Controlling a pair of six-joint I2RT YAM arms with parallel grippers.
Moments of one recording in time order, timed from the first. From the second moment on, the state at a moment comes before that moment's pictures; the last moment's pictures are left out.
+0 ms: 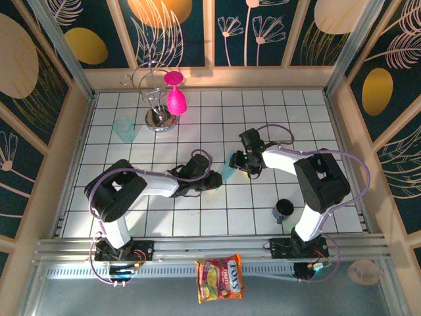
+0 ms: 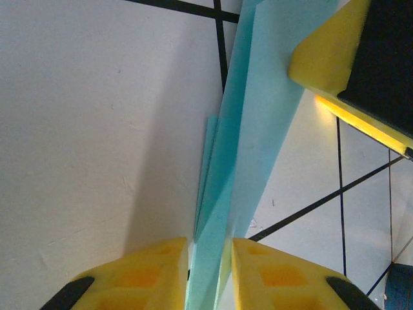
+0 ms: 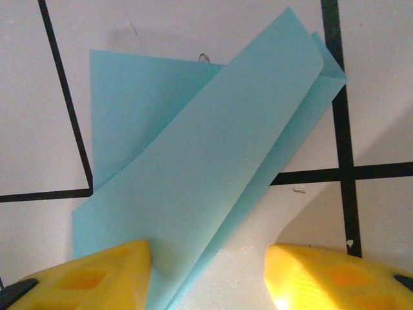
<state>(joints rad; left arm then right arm) -0.84 1.79 0.76 0.24 0.20 -0.94 0.51 1.76 0.94 -0.33 -0.14 0.71</state>
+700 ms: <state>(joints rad) -0.84 1.82 0.83 0.12 0.18 -0.94 0.51 1.75 0.96 -0.35 -0.14 0.71</state>
